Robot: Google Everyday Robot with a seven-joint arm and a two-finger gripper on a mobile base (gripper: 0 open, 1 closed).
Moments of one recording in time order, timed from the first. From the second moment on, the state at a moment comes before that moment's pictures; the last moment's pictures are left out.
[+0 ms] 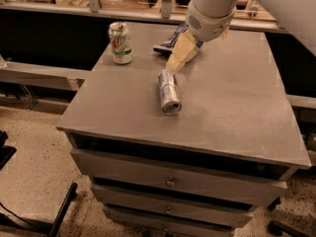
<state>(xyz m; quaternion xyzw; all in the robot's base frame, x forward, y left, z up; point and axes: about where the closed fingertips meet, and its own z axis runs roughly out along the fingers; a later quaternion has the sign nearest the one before) 0.613 -0.113 0.930 -0.32 0.93 -0.03 0.17</state>
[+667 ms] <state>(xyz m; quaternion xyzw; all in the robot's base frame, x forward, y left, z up) 0.614 -0.077 0.886 -0.17 0.98 0.02 0.12</state>
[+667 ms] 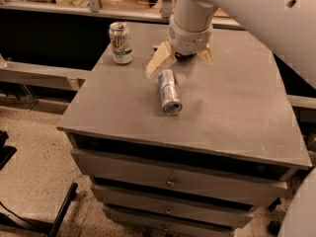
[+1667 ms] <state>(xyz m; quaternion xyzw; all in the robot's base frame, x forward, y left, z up) 0.614 -0.046 0.845 -0.09 0.99 0.03 0.08</state>
